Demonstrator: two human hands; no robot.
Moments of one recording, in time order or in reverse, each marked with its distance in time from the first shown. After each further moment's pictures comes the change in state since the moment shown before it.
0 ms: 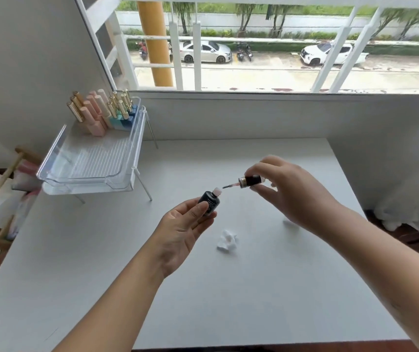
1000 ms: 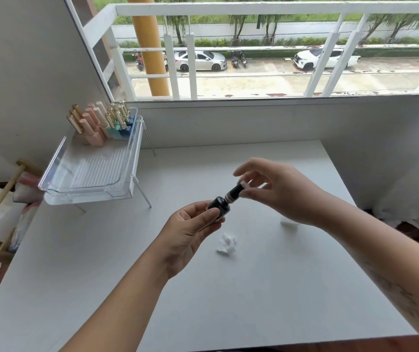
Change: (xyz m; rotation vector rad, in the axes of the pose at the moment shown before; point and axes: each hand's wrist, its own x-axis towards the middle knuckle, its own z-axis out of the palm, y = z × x) left_hand -0.003 0.003 0.017 0.159 -0.110 -0.008; right_hand -0.001 -0.006 -0.011 0.411 -0.100 0.149
